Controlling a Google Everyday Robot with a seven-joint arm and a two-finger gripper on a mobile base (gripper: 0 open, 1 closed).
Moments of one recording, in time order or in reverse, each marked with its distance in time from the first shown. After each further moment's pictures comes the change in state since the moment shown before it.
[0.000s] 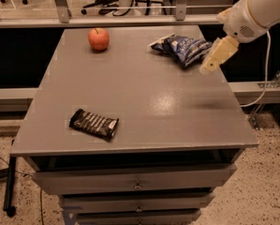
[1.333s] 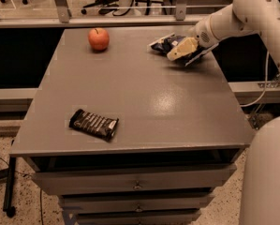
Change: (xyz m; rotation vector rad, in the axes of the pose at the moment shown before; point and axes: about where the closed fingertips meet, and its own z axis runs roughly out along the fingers) arm -0.024 -0.087 0.146 0.004 -0.227 0.292
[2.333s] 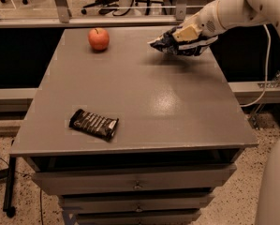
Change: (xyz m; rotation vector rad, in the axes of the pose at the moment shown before) arm -0.044 0.014 -0.039 -0.004 -0.108 -0.102
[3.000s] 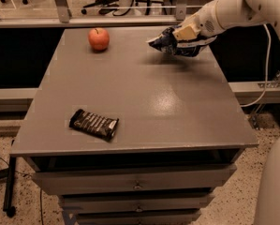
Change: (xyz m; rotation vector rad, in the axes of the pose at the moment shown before) arm -0.001 0.002 0.002 -0.005 -0.002 -0.003
